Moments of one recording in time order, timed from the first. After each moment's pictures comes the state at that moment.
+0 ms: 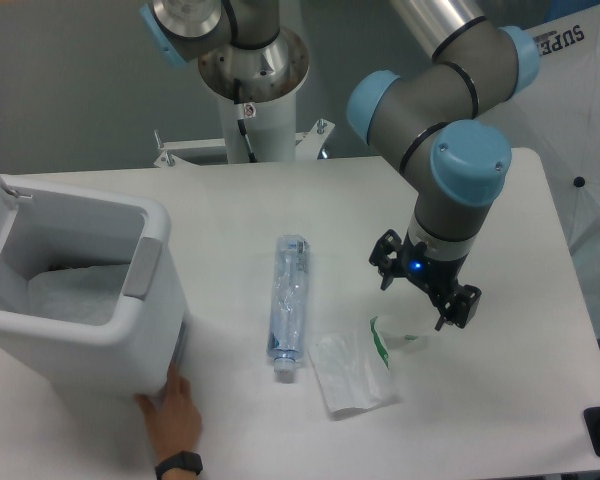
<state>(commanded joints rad) 2.63 -2.01 -1.43 -1.18 1.48 1.35</state>
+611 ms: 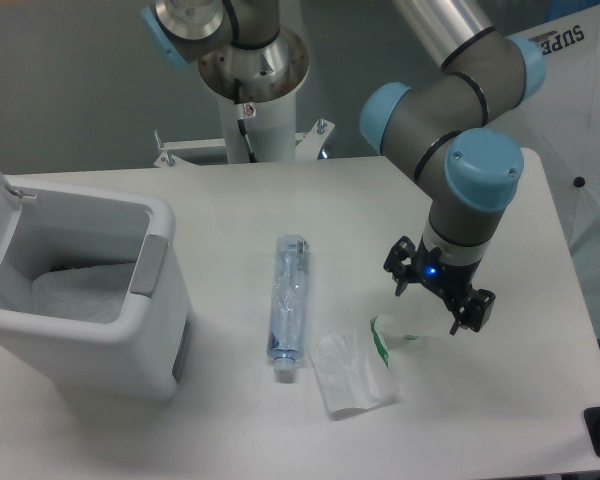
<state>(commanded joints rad) 2.64 -2.02 -1.53 -0.98 1.45 1.34</state>
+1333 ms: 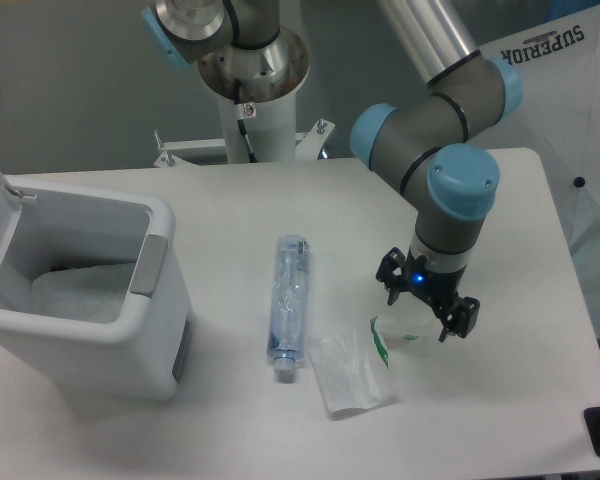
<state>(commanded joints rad) 2.60 -2.06 -1.60 -0.98 1.46 1.35</state>
